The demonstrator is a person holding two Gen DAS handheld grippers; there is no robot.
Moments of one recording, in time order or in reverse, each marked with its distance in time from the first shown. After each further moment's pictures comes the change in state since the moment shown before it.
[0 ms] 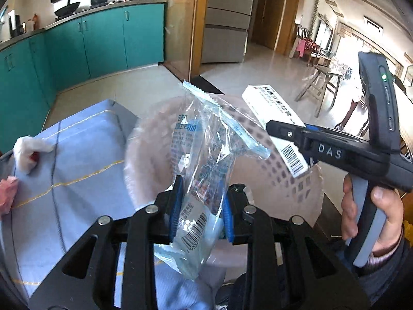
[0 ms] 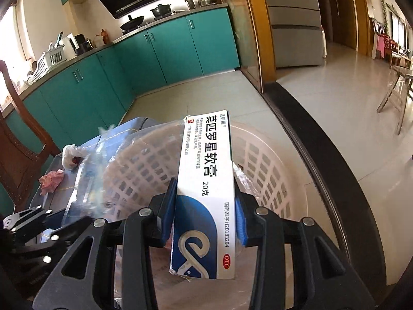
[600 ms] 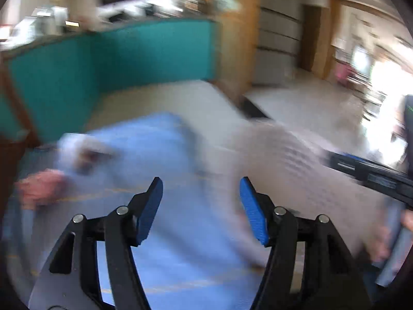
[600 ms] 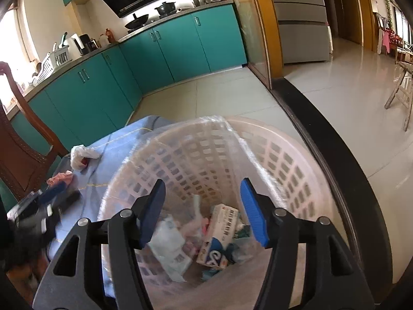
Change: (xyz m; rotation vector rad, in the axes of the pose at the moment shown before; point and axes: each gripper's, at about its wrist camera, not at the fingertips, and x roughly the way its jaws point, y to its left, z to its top) left arm -0.033 0.093 -0.007 -0.147 -0.135 0.303; right arm 0.007 0.022 0.007 0.010 0.007 0.055
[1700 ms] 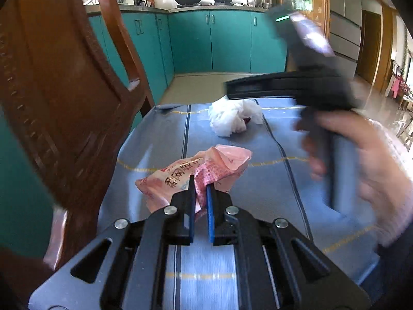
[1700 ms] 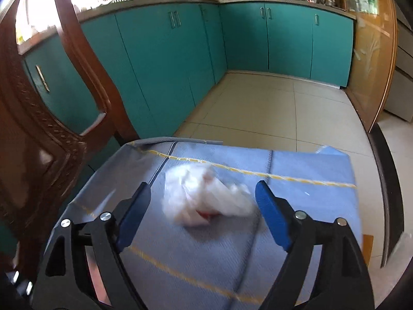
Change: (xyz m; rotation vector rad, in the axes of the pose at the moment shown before) left arm -0.031 0.184 -0.047 -0.117 0.085 0.228; right arm 0.212 0.331 0.043 -0.394 0.129 0.221
